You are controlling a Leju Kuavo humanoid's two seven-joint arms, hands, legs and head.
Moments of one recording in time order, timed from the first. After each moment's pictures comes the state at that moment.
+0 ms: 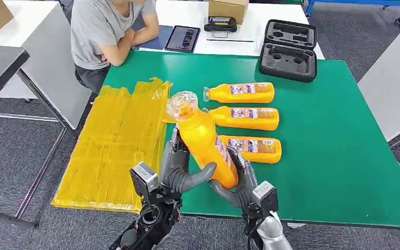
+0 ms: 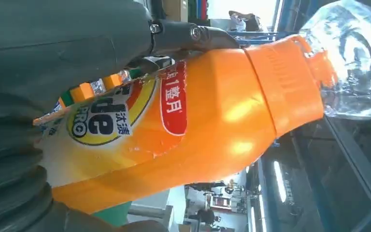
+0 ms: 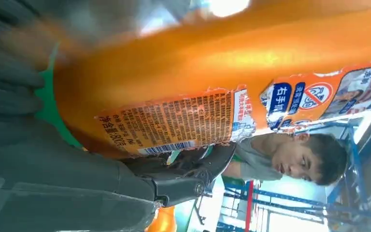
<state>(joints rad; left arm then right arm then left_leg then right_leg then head) -0.24 -0.25 -0.65 -1.26 0.03 0.11 -0.70 -0.10 0.09 0.33 -1.18 0.02 0.21 -0.70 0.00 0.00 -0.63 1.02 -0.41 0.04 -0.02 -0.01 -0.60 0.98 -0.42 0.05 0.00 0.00</state>
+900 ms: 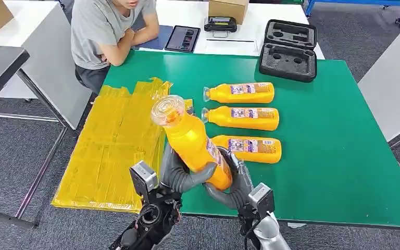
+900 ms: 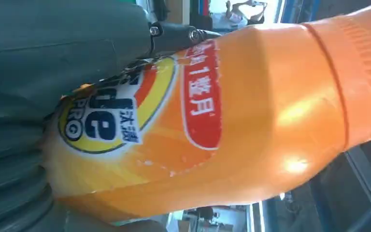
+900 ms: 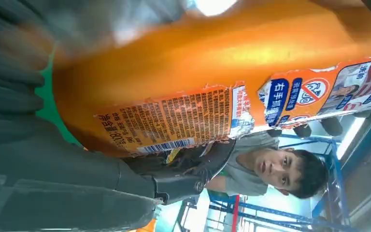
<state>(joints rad) -0.23 -0.25 -0.65 -1.25 0.04 0.08 -0.70 -0.10 0.08 0.38 -1.22 0.01 0.21 -0.70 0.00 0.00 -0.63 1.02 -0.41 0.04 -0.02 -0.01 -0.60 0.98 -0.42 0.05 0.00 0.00</state>
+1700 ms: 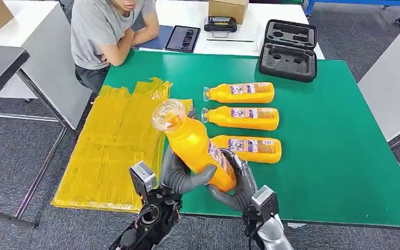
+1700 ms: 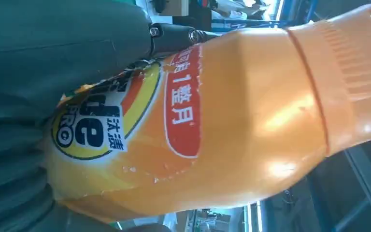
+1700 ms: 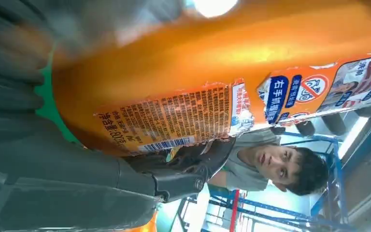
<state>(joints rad) -0.23 -0.25 -0.64 -1.26 0.04 0.05 -0.70 -0.08 0.07 0.36 -1.25 0.01 0.21 -0.70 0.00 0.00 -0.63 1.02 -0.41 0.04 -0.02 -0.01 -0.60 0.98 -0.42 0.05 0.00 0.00</state>
